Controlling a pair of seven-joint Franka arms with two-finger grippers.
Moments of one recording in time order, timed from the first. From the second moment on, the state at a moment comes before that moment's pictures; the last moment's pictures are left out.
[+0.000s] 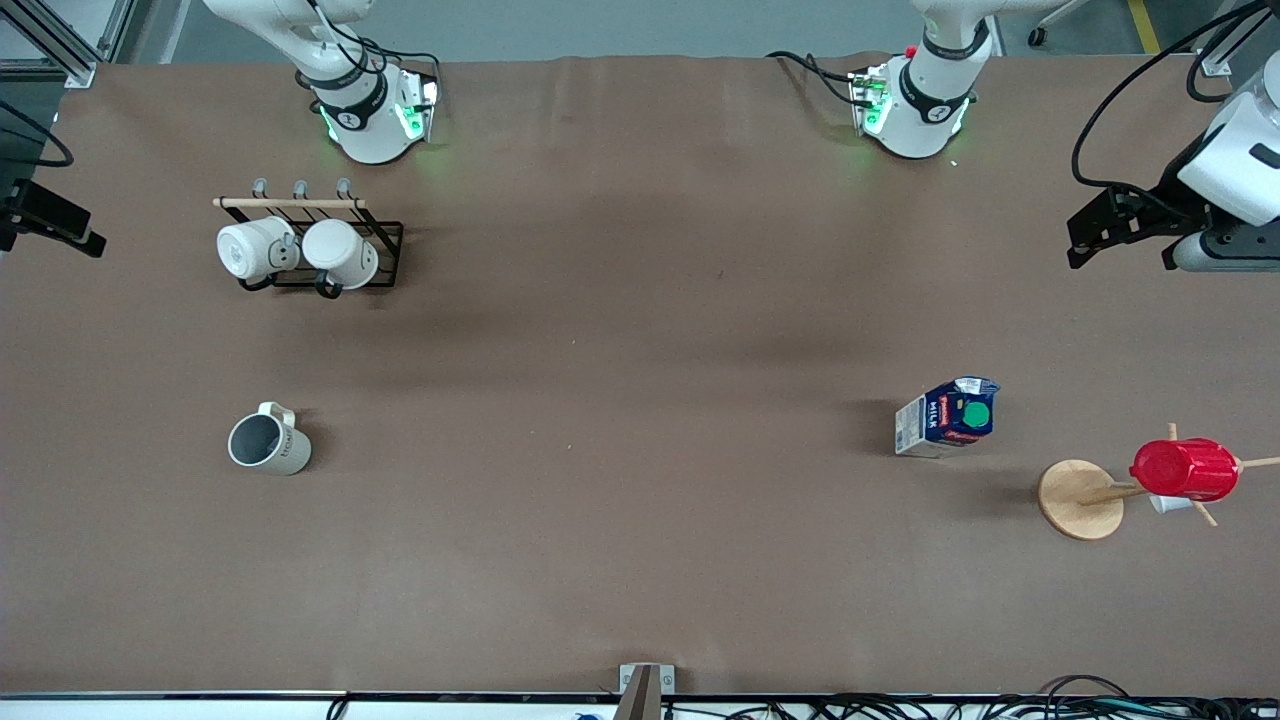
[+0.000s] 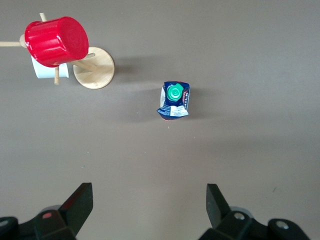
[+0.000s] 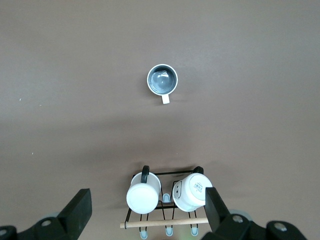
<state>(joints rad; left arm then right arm) 0.06 -0.06 -0.18 -1.63 0.02 1.62 -0.05 -0.01 0.01 -0.09 -1.46 0.02 1.43 0.00</state>
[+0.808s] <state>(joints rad) 0.05 0.19 -0.19 -1.64 0.01 1.79 -0.05 -0.01 0.05 -0.09 -1.47 0.02 1.48 0.00</state>
